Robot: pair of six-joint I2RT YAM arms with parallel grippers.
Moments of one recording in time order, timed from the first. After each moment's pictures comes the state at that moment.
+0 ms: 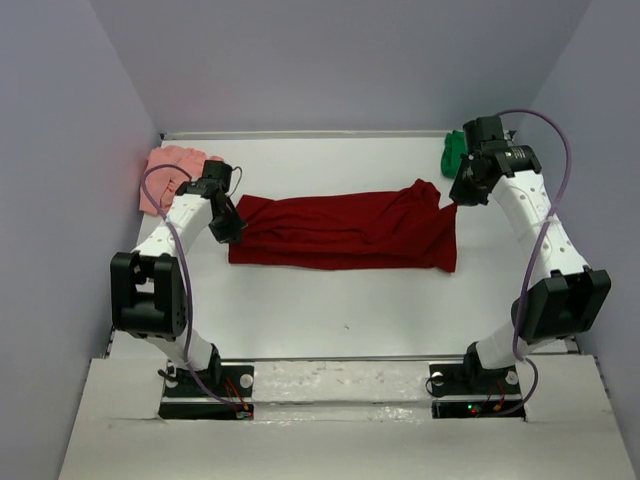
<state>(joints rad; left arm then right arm) -0.14 1.61 1.21 -0.82 -0.06 -0.61 0.13 1.53 1.62 -1.09 0.23 0.47</state>
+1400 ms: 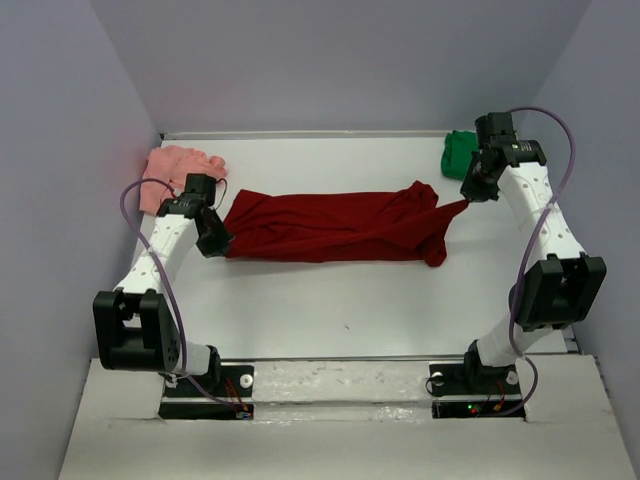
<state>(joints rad) -0.07 1.38 1.08 -0.88 -0.09 -0.60 0.04 1.63 1.65 -1.07 0.25 0.40</state>
